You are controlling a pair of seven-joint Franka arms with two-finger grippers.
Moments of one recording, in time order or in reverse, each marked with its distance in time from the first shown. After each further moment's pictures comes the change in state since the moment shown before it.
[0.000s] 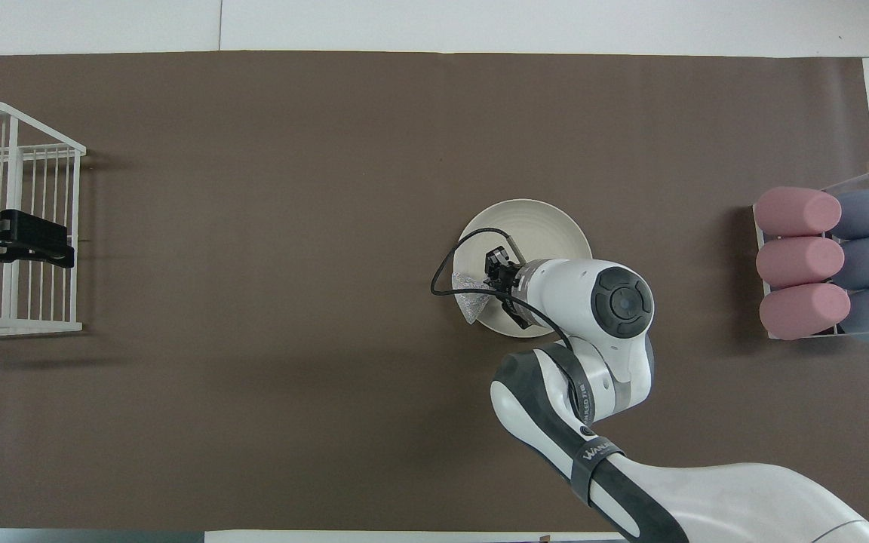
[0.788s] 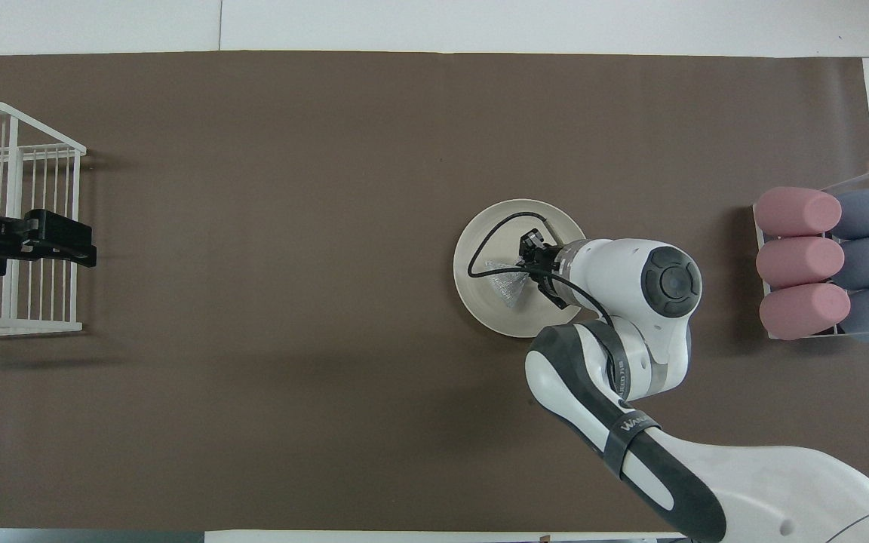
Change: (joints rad) left arm -0.099 0.006 0.075 0.000 0.000 0.010 -0.005; right arm -0.043 -0.002 -0.001 -0.001 0.000 -0.001 -0.083
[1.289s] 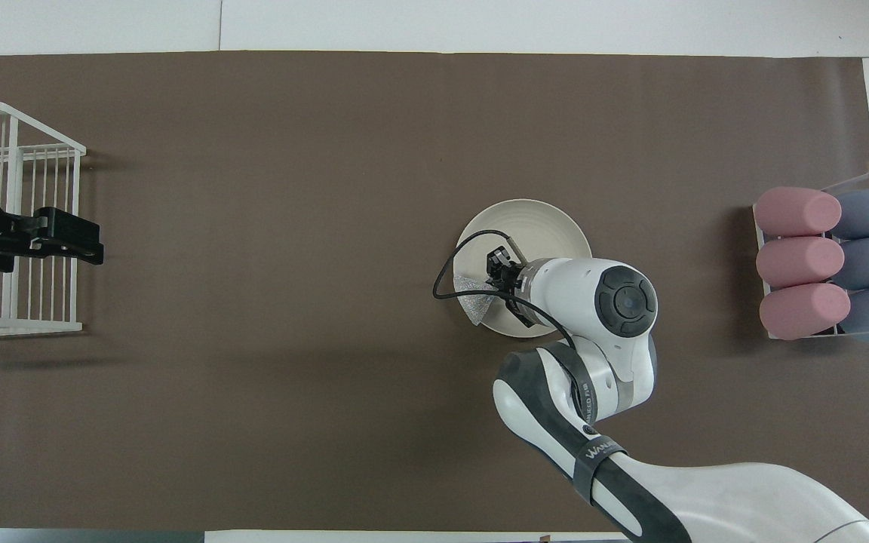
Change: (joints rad) left arm -0.008 0.007 0.000 0.000 0.000 0.007 0.000; right arm 0.068 -0.004 -0.001 0.002 0.001 -0.018 0.084
